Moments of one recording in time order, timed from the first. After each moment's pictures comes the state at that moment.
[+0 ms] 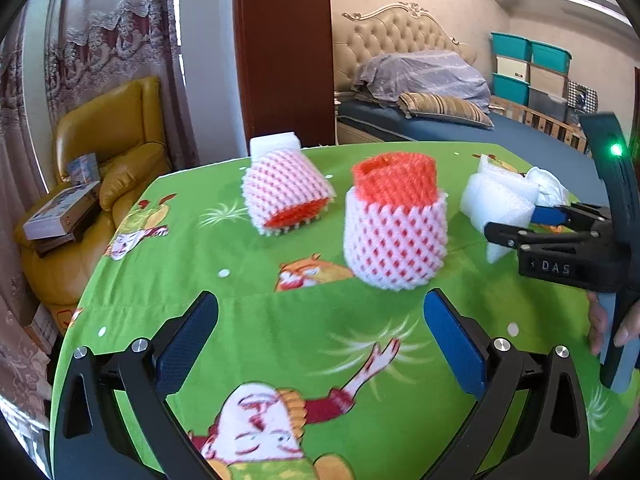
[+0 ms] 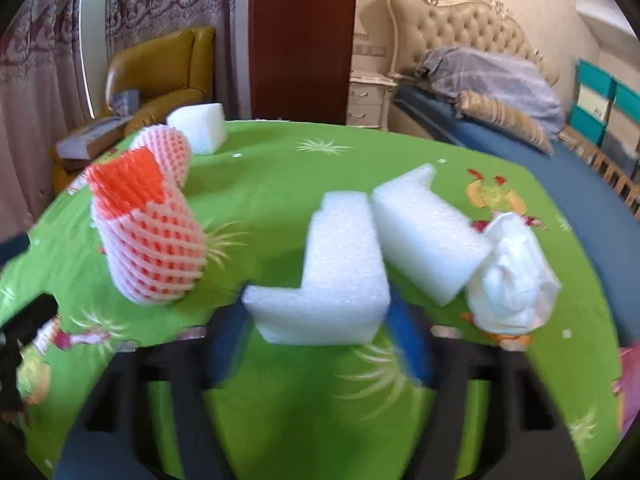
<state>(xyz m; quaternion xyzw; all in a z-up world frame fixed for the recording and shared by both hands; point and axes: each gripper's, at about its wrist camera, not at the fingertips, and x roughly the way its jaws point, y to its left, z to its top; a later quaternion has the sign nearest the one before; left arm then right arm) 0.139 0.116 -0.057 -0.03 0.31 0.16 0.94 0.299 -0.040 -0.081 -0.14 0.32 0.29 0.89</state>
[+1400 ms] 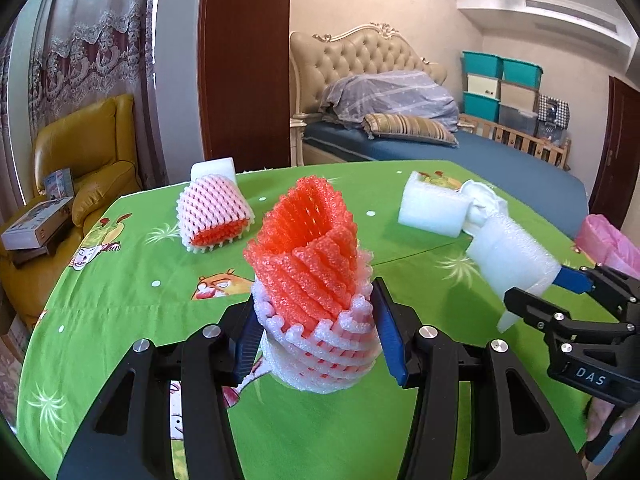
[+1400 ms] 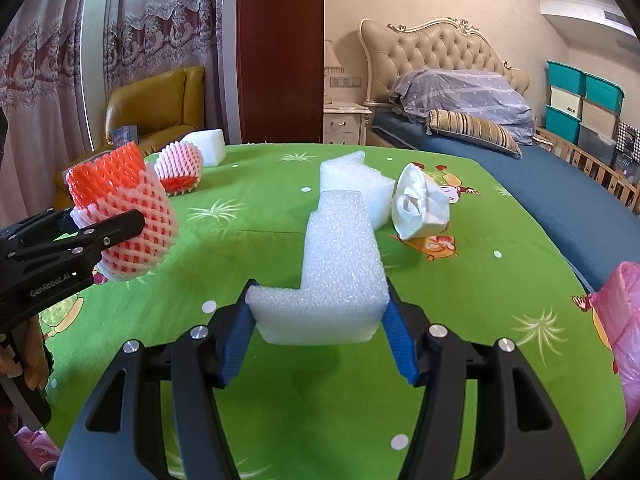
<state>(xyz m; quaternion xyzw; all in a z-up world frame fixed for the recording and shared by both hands) 0.134 0.051 -0.054 -0.04 0.26 0.11 0.96 0.206 -0.139 -0.076 -0.09 0.27 0.28 0.92</state>
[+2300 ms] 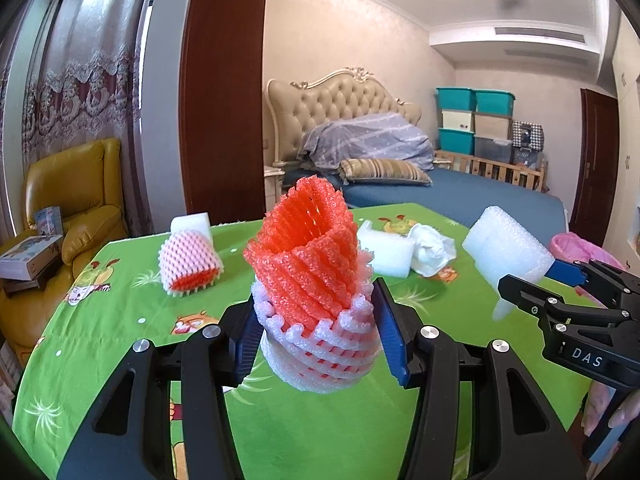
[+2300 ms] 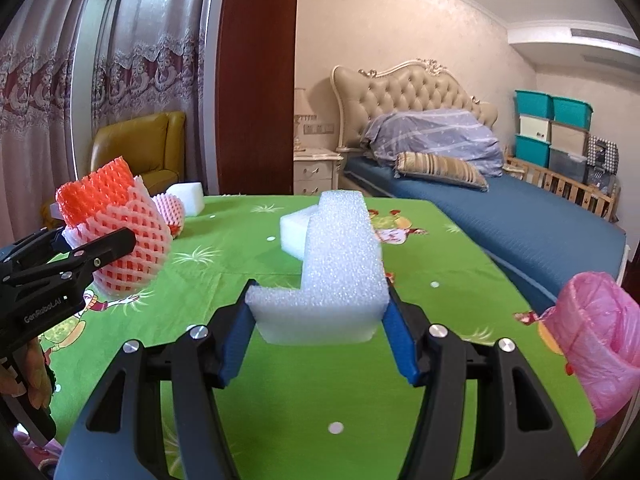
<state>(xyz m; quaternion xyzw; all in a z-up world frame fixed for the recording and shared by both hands) 0.109 0.004 -0.027 -0.01 0.17 0.07 0.98 0.173 -0.196 -0.043 -0.06 0.19 0.24 0.95</state>
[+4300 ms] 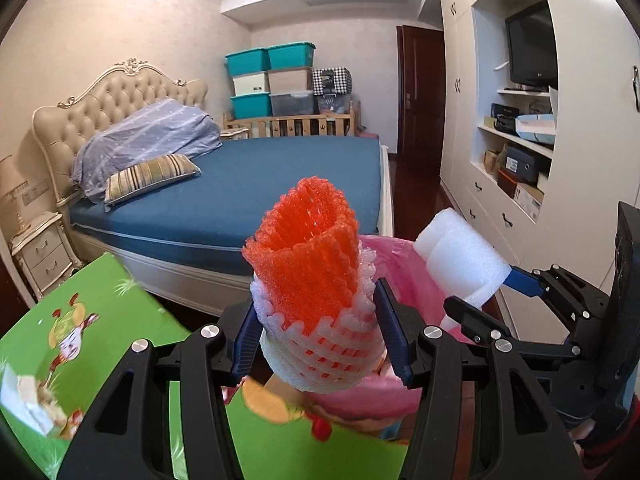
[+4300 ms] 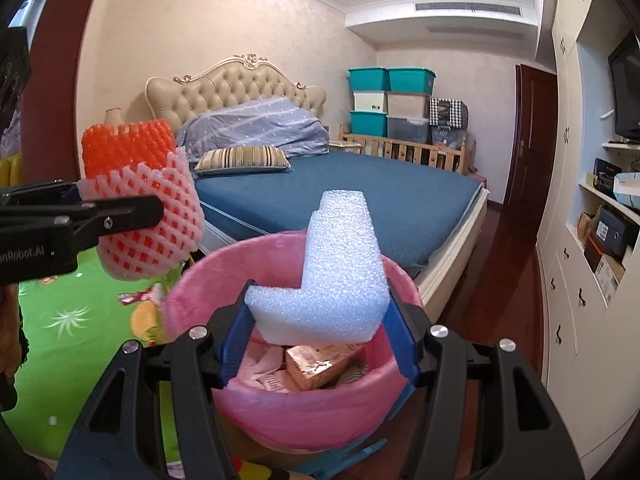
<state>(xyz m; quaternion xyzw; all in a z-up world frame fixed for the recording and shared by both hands) 0.320 -0.379 -0.009 0.09 0.23 -0.27 0.93 0.267 -0.568 -0.074 0.00 0.19 -0.04 0.98</state>
